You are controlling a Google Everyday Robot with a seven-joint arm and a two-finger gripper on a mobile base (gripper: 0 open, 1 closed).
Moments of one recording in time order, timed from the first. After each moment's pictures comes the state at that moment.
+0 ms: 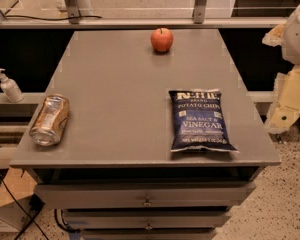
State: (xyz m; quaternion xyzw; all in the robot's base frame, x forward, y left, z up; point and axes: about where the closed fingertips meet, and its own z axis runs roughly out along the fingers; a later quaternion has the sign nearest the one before) arm 0.438 -0.217 0.976 -0.60 0.78 -0.03 0.16
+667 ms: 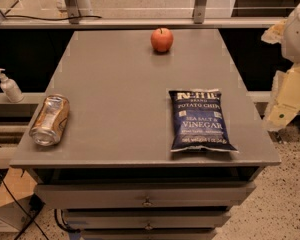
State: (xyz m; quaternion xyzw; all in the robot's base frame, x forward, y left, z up) arm 0.442 -0.214 0.978 -0.60 0.78 -0.03 0.18
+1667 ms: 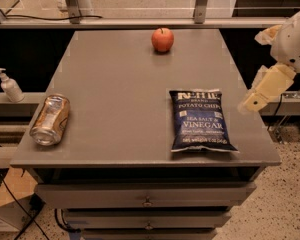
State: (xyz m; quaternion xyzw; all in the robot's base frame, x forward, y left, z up) arm 0.498 -0.212 0.954 -0.54 0.79 0.04 0.29
